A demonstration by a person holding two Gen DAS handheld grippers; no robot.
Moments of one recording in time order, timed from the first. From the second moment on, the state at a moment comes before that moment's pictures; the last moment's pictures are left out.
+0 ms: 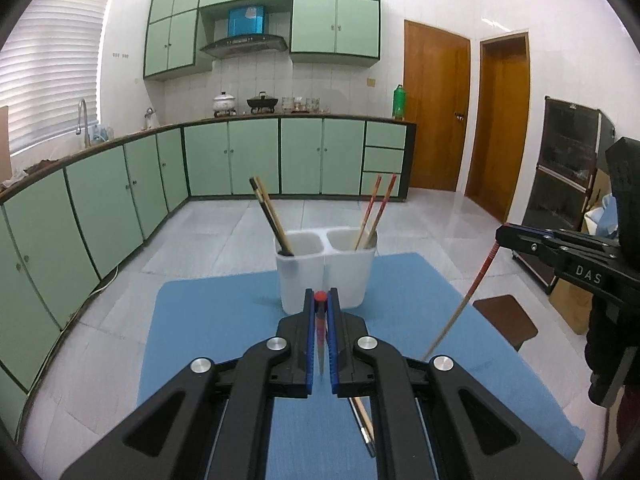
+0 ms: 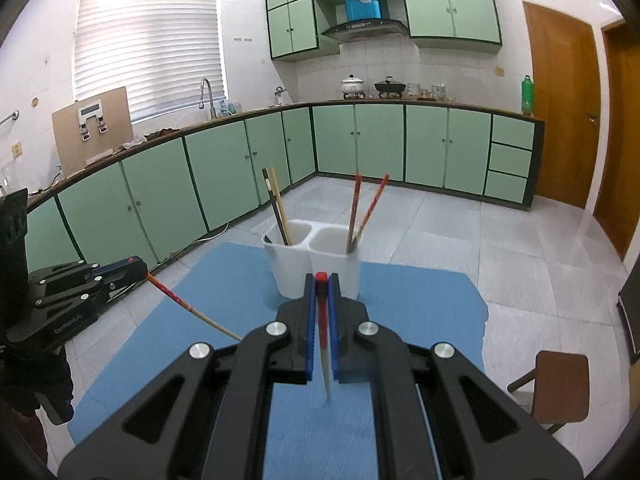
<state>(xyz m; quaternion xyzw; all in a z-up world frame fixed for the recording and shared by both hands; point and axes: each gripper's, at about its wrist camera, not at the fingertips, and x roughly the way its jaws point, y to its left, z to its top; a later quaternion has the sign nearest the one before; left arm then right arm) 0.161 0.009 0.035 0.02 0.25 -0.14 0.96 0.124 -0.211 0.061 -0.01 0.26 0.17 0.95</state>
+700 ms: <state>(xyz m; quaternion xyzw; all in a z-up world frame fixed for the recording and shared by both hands) 0.240 -0.007 0.123 0.04 0.14 -0.15 0.98 0.236 -0.192 0.170 0.00 0.15 0.17 0.97</state>
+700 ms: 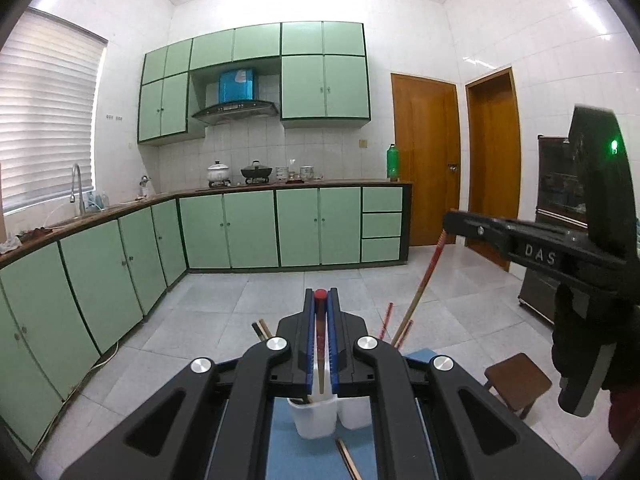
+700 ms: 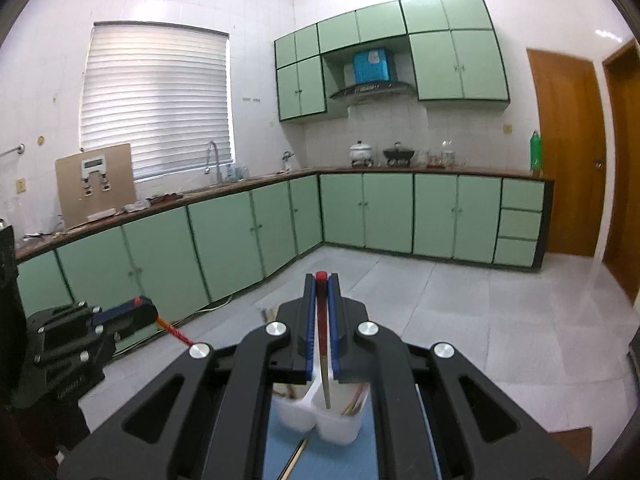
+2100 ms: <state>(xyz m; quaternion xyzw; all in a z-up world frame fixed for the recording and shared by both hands) 0.179 0.028 -0.024 -0.02 0.27 -0.12 0.95 0.121 -0.216 -0.003 0.03 0.27 0.10 0.96</state>
